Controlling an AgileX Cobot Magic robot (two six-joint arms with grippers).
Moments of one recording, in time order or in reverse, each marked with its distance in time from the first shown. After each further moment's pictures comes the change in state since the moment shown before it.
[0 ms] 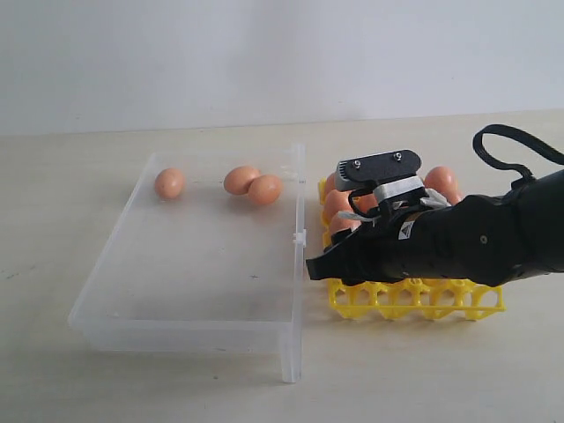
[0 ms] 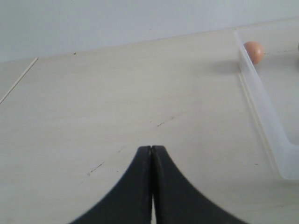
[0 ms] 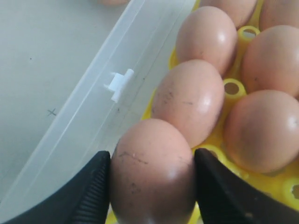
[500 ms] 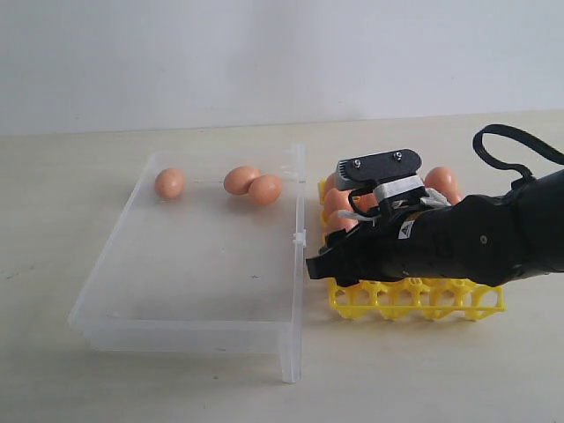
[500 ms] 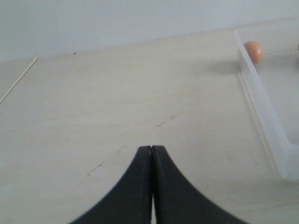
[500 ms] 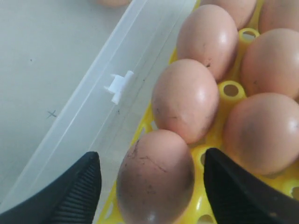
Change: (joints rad) left arm 0.000 0.000 0.000 0.000 0.000 0.000; right arm 0.000 0.000 0.000 0.000 -0.003 0.000
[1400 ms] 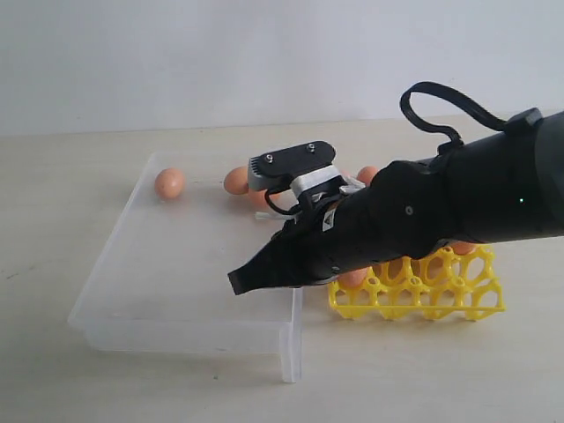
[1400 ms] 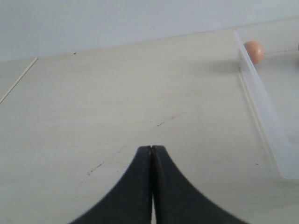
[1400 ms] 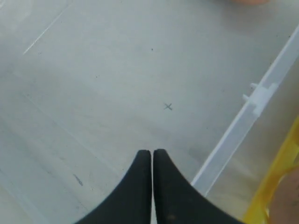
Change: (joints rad) left arm 0.000 0.000 0.000 0.000 0.000 0.000; right arm 0.167 0.015 -0.192 0.000 0.259 0.009
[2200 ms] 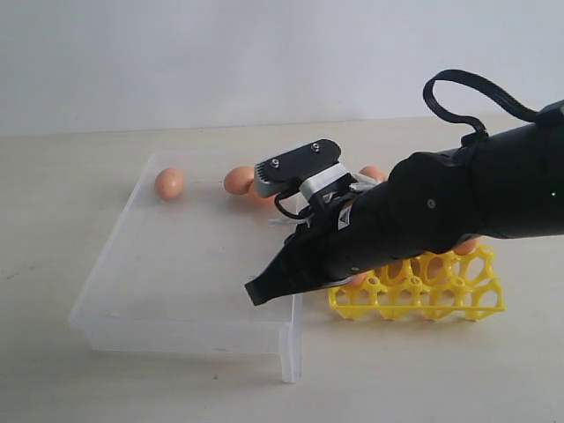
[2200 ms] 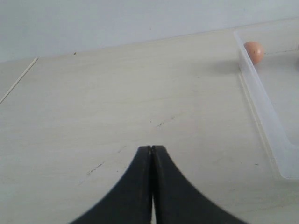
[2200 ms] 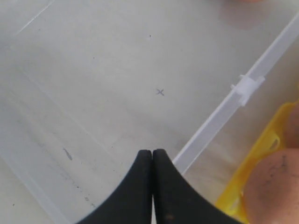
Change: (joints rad) left arm 0.000 0.000 0.000 0.000 0.000 0.000; right arm -0.019 -0.046 0.024 -0.017 0.057 -0.090
